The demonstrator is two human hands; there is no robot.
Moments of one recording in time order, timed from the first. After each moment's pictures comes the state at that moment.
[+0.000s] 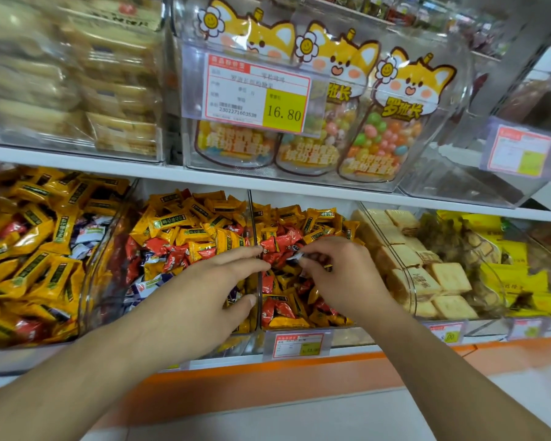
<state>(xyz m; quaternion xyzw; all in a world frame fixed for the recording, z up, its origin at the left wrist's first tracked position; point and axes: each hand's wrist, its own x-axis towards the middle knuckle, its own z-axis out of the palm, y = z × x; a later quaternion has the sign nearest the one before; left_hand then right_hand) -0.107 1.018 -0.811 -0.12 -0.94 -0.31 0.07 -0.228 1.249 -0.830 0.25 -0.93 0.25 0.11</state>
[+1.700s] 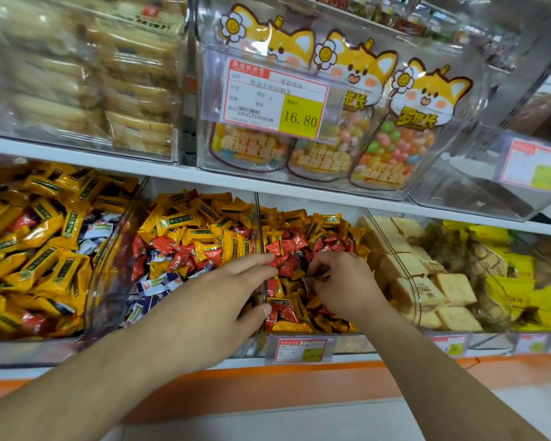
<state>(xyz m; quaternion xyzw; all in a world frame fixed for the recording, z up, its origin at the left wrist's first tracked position) -0.107 1.029 -0.820 -0.11 -0.95 -0.28 0.03 -0.241 1.248 -0.842 0.19 -0.97 0.17 0.03</state>
